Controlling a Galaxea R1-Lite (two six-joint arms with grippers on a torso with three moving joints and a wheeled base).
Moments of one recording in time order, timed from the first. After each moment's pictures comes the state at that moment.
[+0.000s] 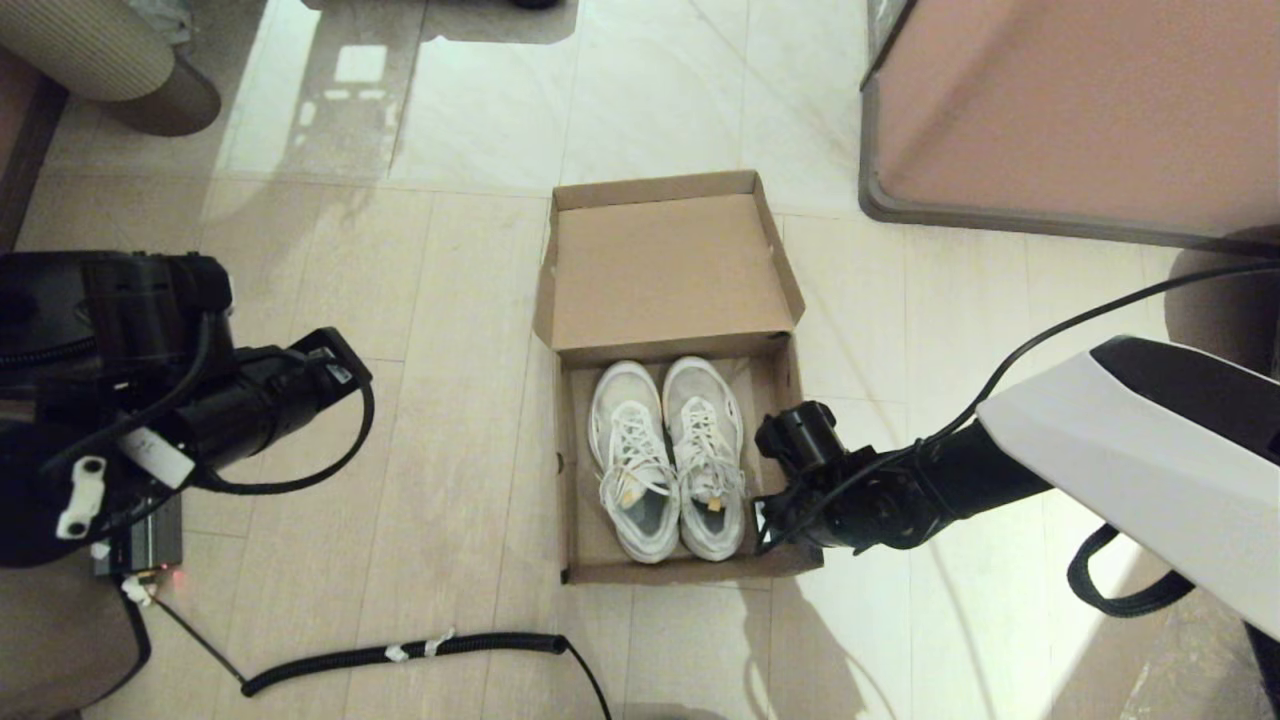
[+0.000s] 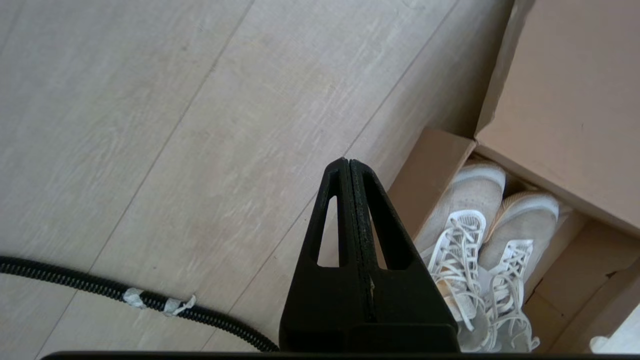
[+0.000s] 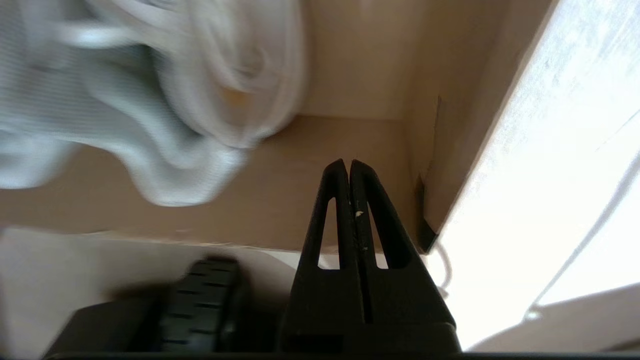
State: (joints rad) left arm -0.17 1.62 -0.89 -0.47 0.28 -0.51; right arm 0.51 2.26 -1.27 -0.12 -0.31 0.32
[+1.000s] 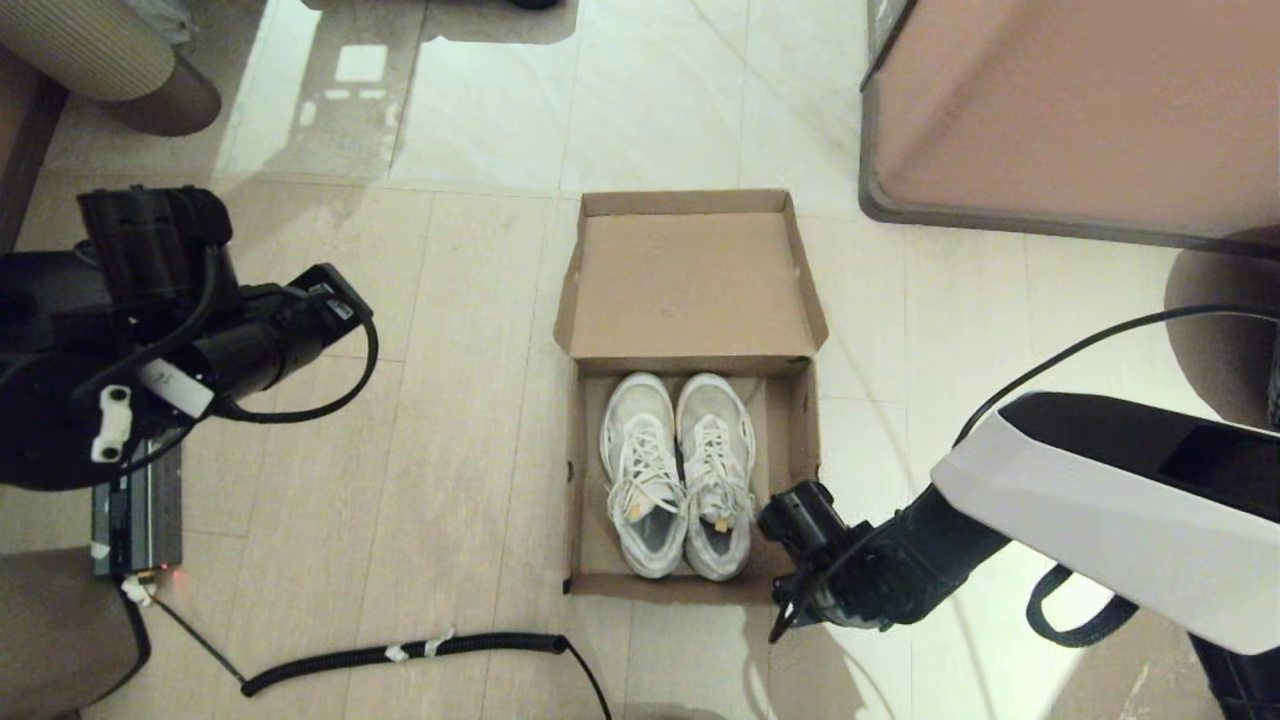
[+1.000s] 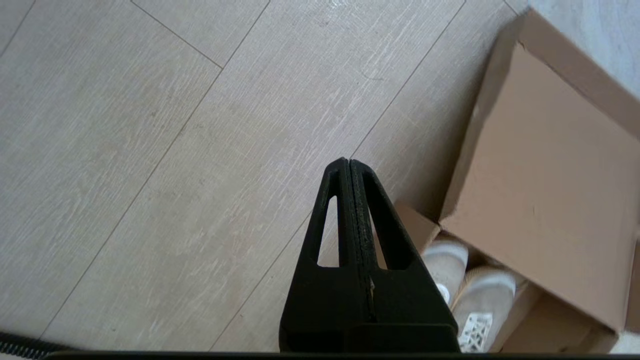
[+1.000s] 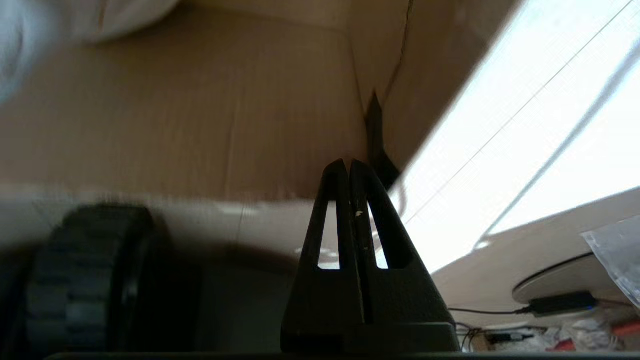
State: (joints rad) left arm -0.16 1.68 -1.06 -0.47 0.28 -0.51; right arm 0.54 2.33 -1.04 -0.20 -0.41 0.32
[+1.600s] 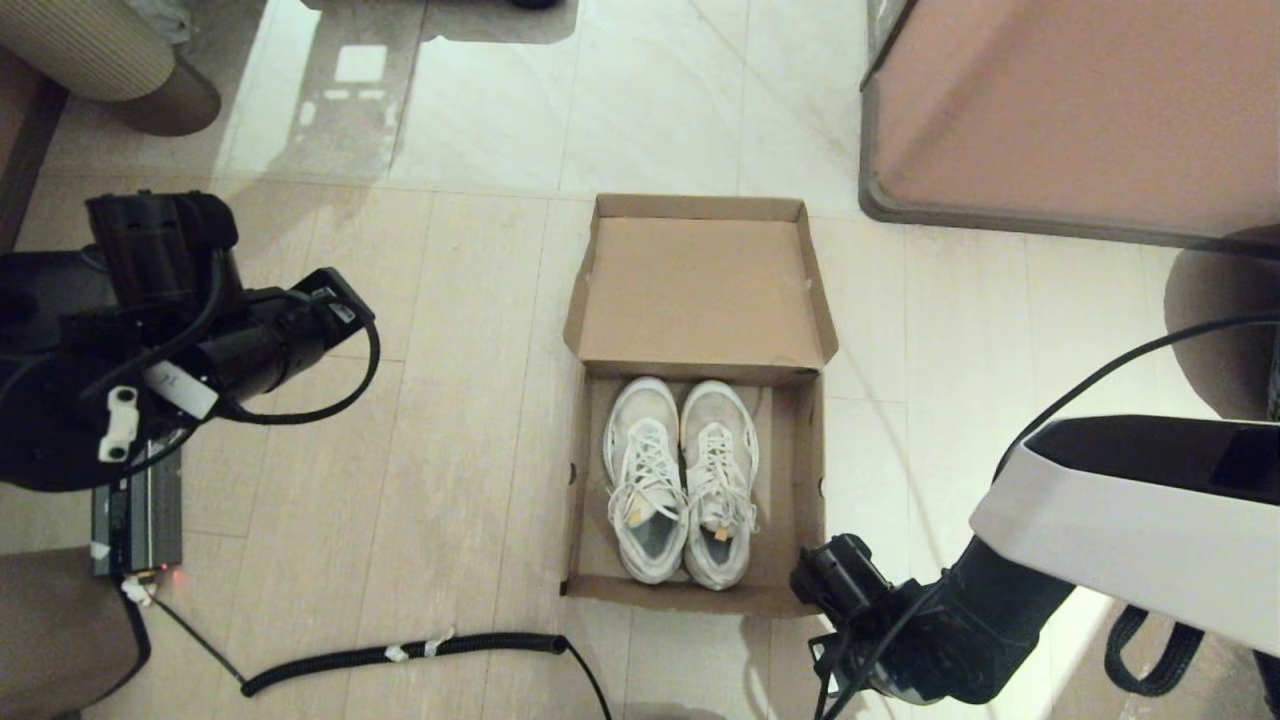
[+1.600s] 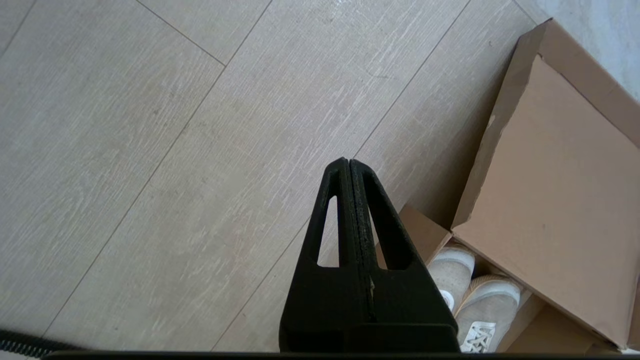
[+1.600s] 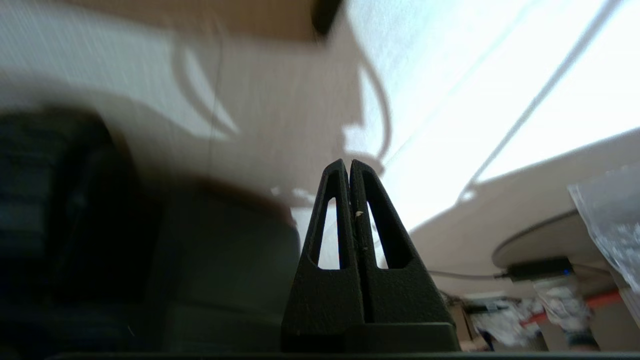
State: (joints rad) left arm -0.16 1.69 -1.06 -0.47 0.28 -0.51; right arm 0.57 2.24 -0.76 -0.33 -0.41 0.32
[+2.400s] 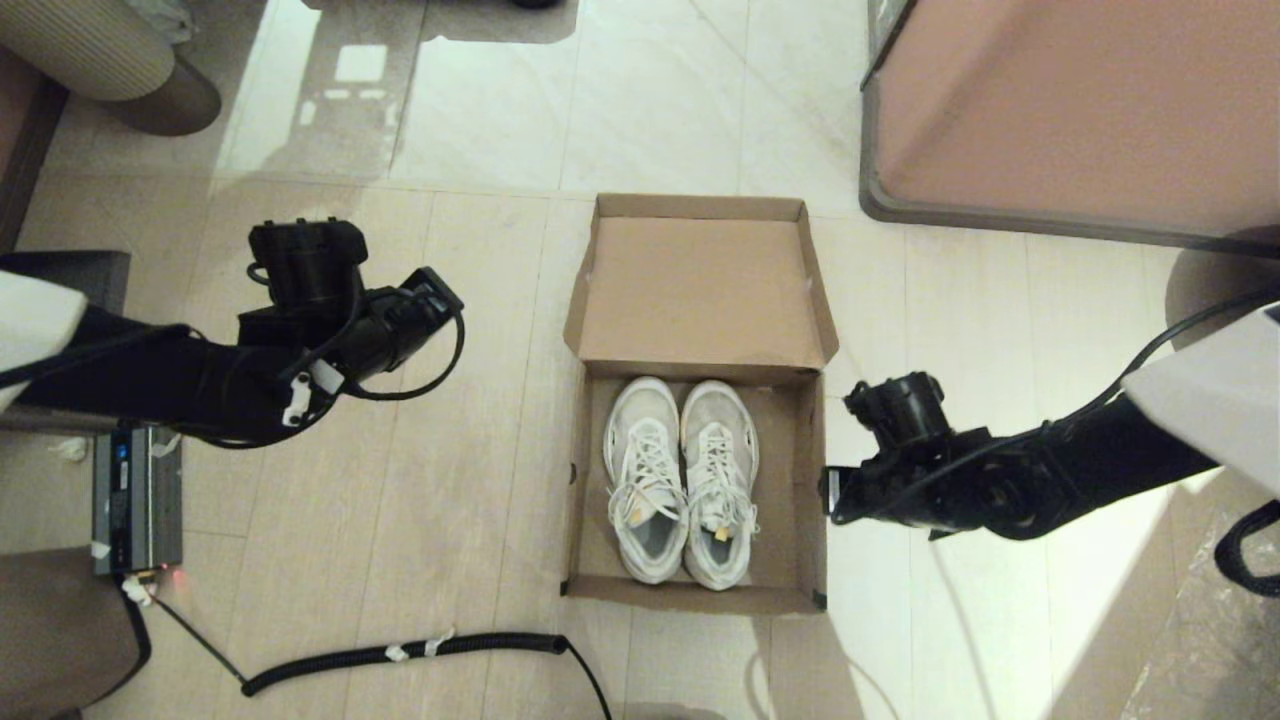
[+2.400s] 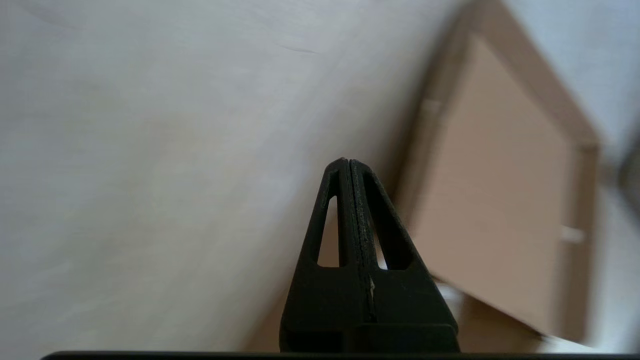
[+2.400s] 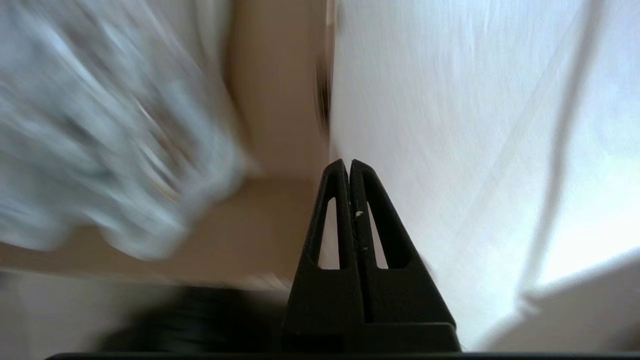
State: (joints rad) left arm -0.20 2.00 -1.32 -0.58 0.07 -0.64; right arm 0.34 2.07 -1.11 -0.23 -0.18 0.35
